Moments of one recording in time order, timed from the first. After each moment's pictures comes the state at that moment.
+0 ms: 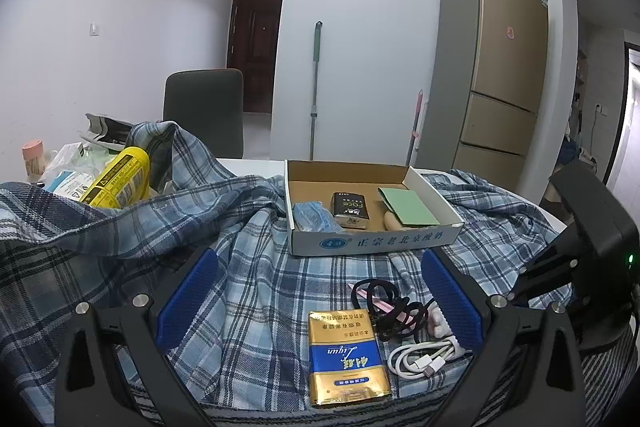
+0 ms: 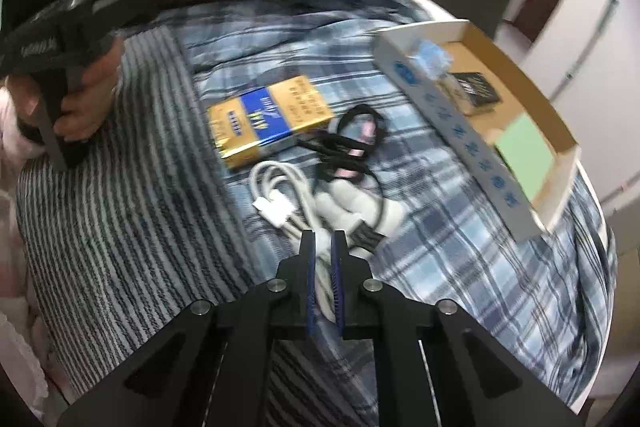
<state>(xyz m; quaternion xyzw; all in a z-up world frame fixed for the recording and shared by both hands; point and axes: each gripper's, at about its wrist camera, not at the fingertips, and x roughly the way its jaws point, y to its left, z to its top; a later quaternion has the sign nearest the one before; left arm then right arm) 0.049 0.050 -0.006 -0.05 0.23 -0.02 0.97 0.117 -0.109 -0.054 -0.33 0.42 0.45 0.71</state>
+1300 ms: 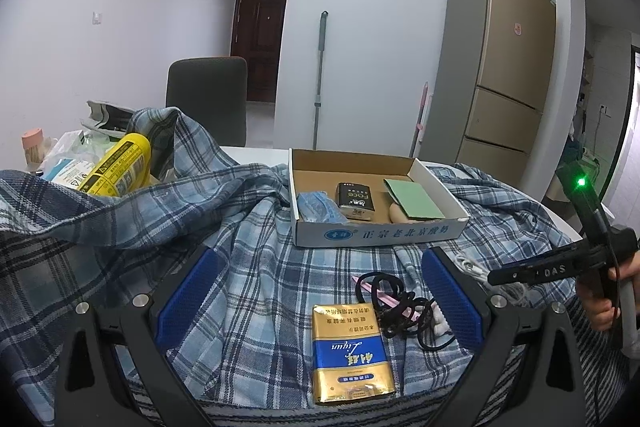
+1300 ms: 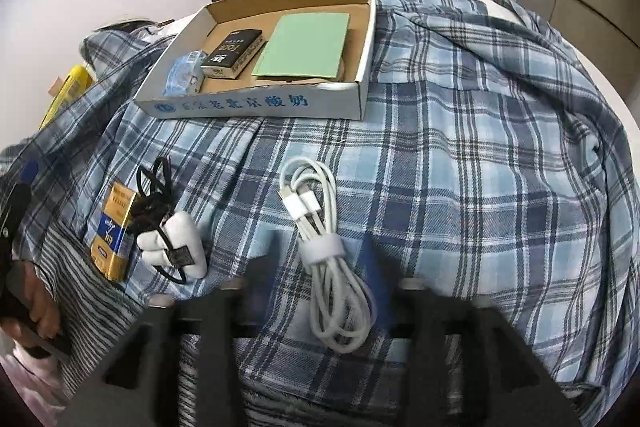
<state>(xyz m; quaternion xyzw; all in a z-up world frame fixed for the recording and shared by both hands) 0.056 0.054 -0.013 -0.06 0.25 -0.02 0.97 0.188 -0.211 -0.074 -0.01 0.53 0.21 0.82</state>
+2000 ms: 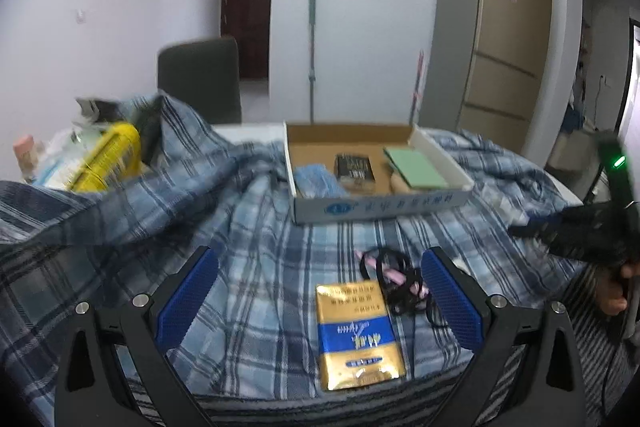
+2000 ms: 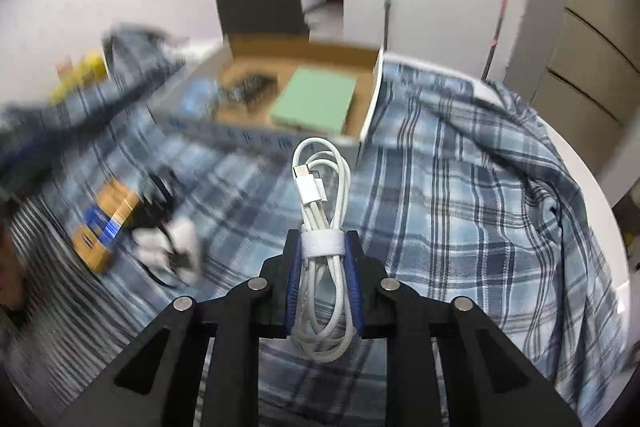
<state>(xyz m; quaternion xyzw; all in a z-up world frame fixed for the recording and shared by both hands) 0.069 0.047 -0.024 -0.03 0.31 -0.03 0.95 0.166 -0.212 -0.046 -0.06 0.42 0.21 0.88</state>
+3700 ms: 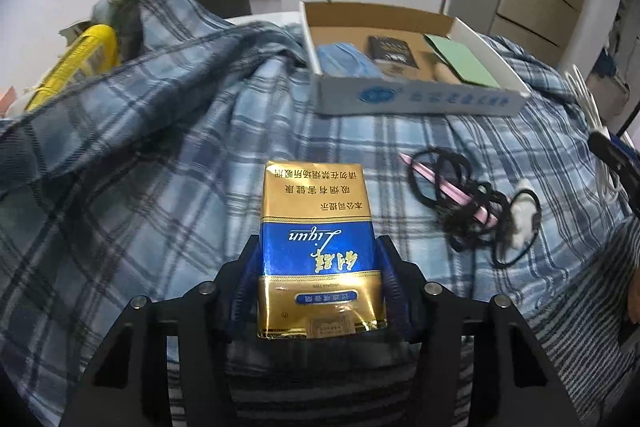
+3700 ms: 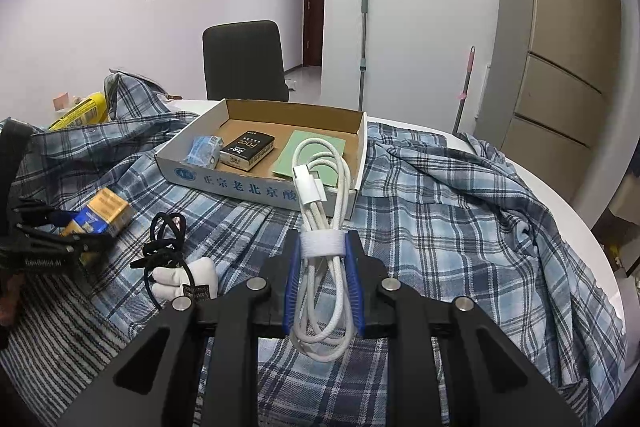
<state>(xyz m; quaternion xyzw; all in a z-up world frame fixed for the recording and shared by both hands) 0.104 0.057 -0.074 -0.02 0.47 0.00 0.88 0.133 -0.198 -0.039 -0.08 0.30 0.16 0.94</state>
